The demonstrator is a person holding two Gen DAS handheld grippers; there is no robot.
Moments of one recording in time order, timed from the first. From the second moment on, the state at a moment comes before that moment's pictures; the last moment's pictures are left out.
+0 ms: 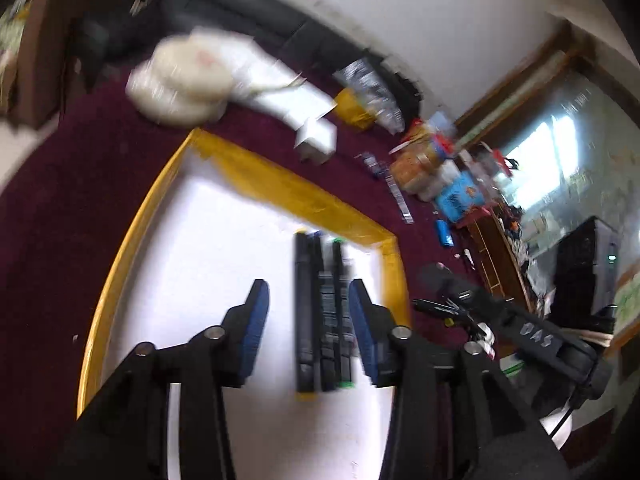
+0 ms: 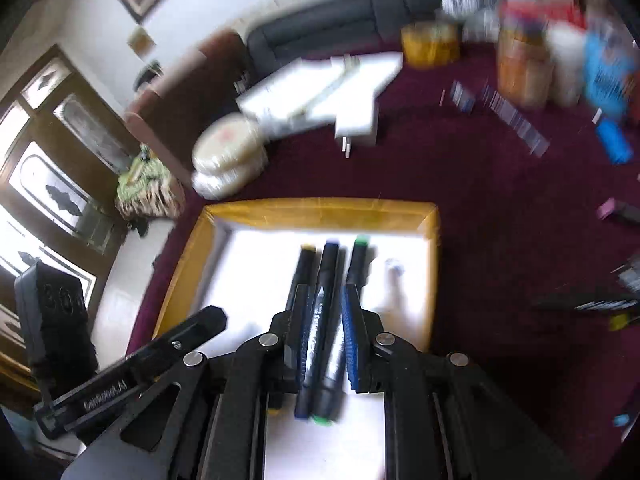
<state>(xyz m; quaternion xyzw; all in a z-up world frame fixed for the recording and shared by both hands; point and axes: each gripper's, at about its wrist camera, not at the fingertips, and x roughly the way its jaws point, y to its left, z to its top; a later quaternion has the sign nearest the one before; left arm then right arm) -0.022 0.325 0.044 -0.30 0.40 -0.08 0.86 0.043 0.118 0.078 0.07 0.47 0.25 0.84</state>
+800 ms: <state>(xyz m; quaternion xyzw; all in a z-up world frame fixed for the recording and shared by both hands) -0.047 0.008 0.050 -0.05 0.44 -0.25 0.86 -0.020 -0.287 0.015 0.28 0.34 -0.05 0.90</state>
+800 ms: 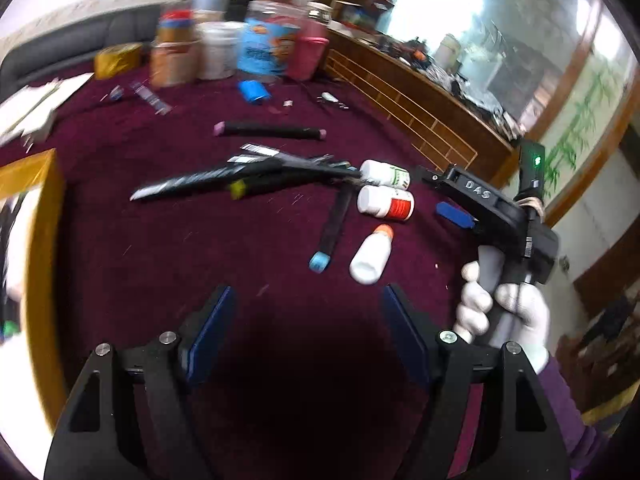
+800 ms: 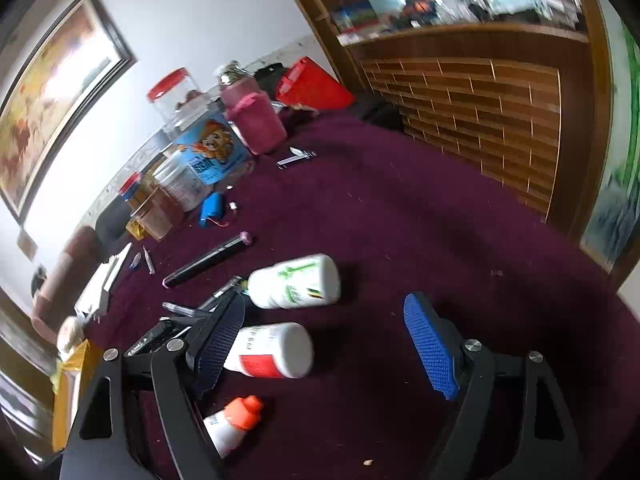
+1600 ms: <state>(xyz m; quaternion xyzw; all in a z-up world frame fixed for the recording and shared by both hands) -0.017 -0.045 0.017 0.06 0.46 -0.25 0.85 -0.017 -0.281 0.002 0.30 0.36 0.01 0.88</state>
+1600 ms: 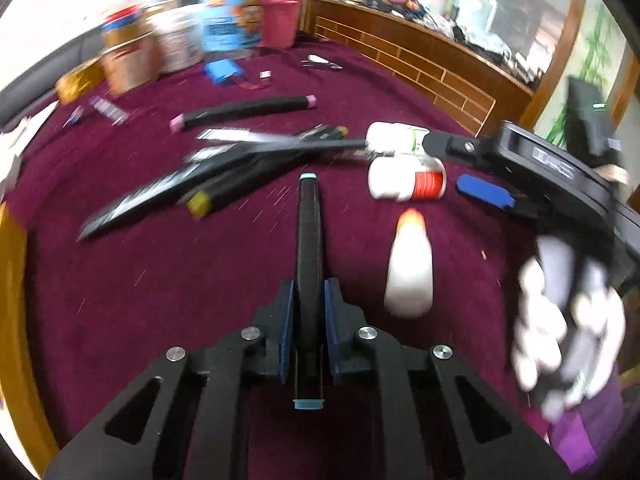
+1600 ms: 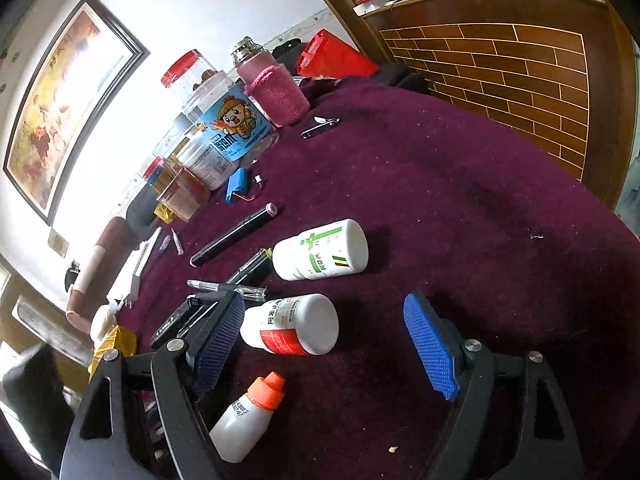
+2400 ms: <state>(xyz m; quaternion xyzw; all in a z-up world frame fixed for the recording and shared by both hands) -0.085 0.042 0.043 -0.07 0.40 -0.24 0.88 -0.010 -0.264 0.003 0.24 0.39 -0.01 0.89</state>
